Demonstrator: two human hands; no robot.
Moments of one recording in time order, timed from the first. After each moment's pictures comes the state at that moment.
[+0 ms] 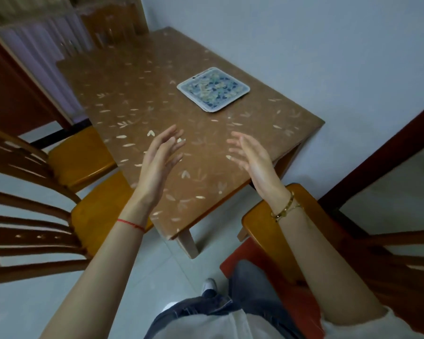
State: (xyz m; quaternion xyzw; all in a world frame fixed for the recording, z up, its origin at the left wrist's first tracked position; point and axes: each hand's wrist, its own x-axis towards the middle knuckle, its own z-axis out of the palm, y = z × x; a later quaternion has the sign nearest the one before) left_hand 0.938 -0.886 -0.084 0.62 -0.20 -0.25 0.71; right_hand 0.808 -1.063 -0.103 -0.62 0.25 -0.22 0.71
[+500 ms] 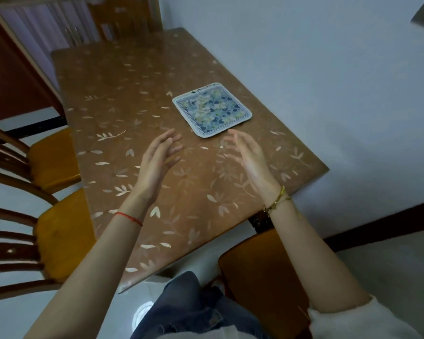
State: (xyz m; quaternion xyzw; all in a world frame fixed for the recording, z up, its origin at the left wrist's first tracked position) left_hand 1.031 -1.064 -0.109 0.63 -0.14 -0.21 0.74; right_hand 0.931 -1.260 -0.107 -0.68 0.22 -0.17 0.68
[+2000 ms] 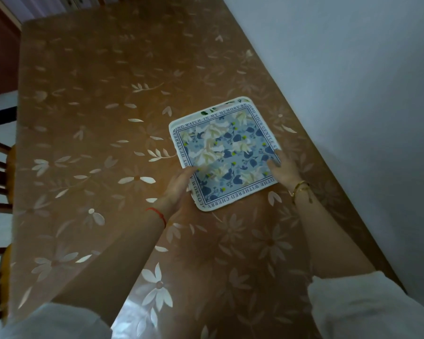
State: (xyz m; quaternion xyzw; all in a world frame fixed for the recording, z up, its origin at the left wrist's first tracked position) left_hand 1.341 -1.318 -0.307 0.70 0.15 -0.36 0.60; right_hand 1.275 -1.598 -0.333 -0.84 0.34 0.08 0.41
